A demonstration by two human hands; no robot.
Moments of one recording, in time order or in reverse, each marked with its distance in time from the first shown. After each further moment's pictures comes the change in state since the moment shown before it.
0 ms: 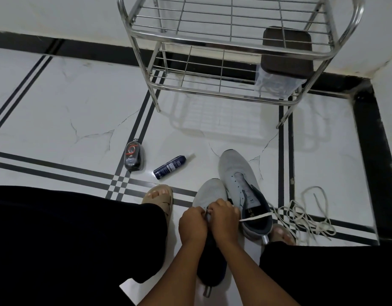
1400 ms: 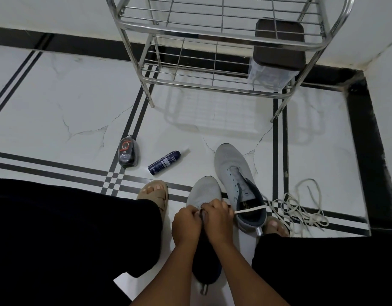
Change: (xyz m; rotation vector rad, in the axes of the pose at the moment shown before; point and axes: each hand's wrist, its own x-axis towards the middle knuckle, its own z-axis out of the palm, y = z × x) left_hand -0.004 -0.014 0.014 -0.137 0.043 -0.055; right_hand -0.018 0.003 0.009 0.045 0.026 0.043
